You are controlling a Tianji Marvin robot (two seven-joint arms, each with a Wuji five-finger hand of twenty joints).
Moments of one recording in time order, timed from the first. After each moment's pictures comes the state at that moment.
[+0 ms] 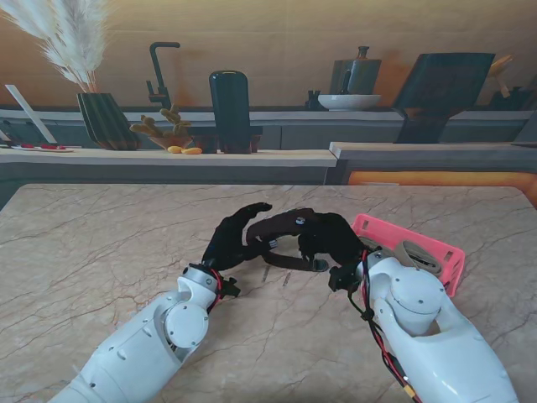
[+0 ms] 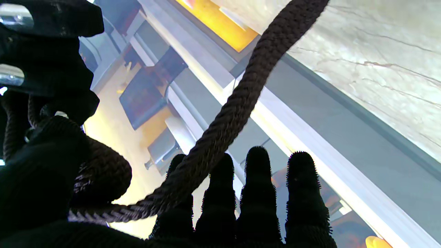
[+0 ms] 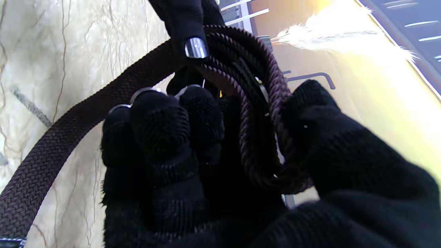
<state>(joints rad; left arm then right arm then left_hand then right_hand) 1.24 -1.27 -0.84 -1.14 0.46 -0.36 0.53 -1.52 -1.18 1.28 -1.64 0.45 0.15 0.19 0.35 -0.42 0.50 -0.09 0.25 0.00 0.48 0.46 0.41 0.09 0.31 0.39 0.40 0.14 0.28 0.48 0.13 0.21 0.71 0.49 0.67 -0.56 0.76 -0.23 0.83 0.21 0.90 0.39 1.16 0.24 0.93 0.56 1.14 0.23 1.06 0.80 0.66 0.34 1.27 0.71</state>
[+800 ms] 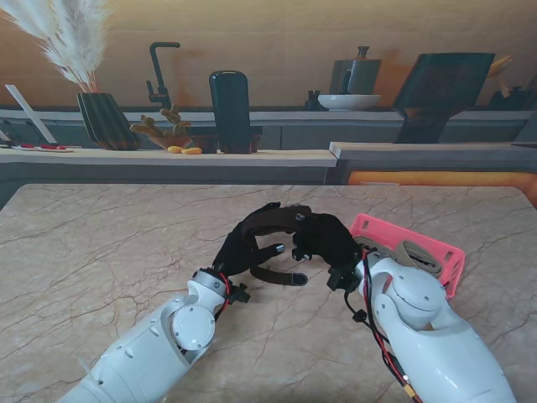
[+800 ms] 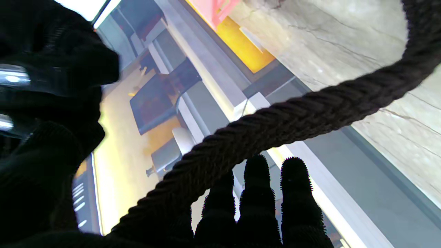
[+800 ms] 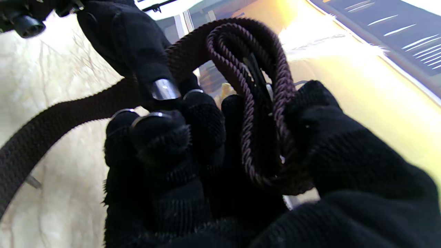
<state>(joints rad) 1.23 -1.30 -0.80 -1.10 0.35 -0.43 0.48 -1.50 -1.18 1.26 -1.60 0.64 0.15 0.28 0.22 -0.45 0.67 -0.14 0.17 -0.02 0.26 0.29 0.30 0.09 0.27 0.34 0.34 0.12 0.26 0.41 0.12 0.13 0.62 0.39 0.67 -0.55 0.72 -0.23 0.83 0.18 0.90 0.41 1.16 0.24 1.00 0.62 1.14 0.23 1.19 0.88 0.65 0.31 1.28 0.80</state>
